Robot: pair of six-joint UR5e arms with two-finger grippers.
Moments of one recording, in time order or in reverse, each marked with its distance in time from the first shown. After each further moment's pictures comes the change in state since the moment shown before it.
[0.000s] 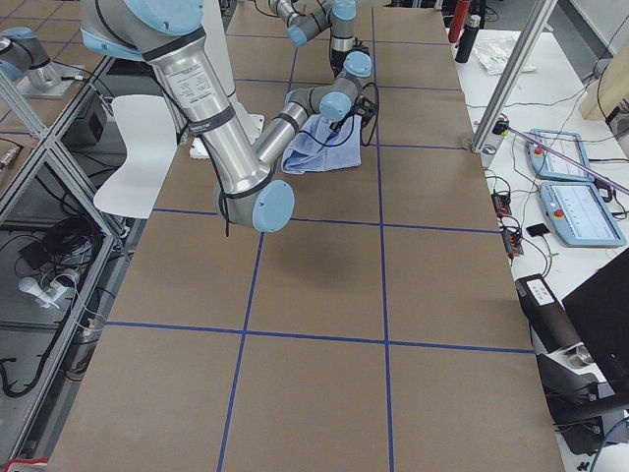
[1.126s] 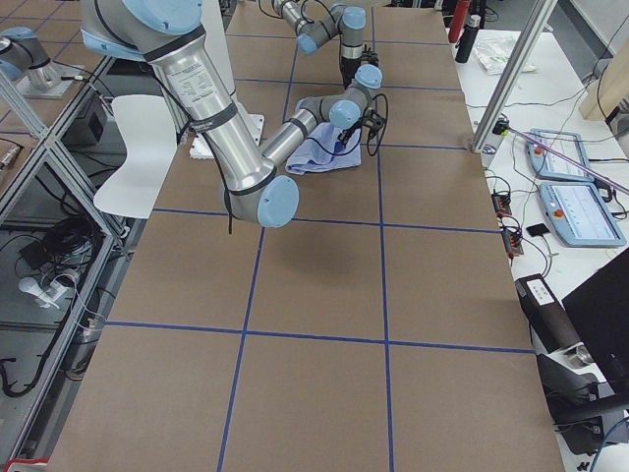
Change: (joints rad) left arm -0.024 -0.009 0.096 -0.033 0.002 0.000; right arm 0.006 0.029 -0.107 0.001 -0.002 -0.003
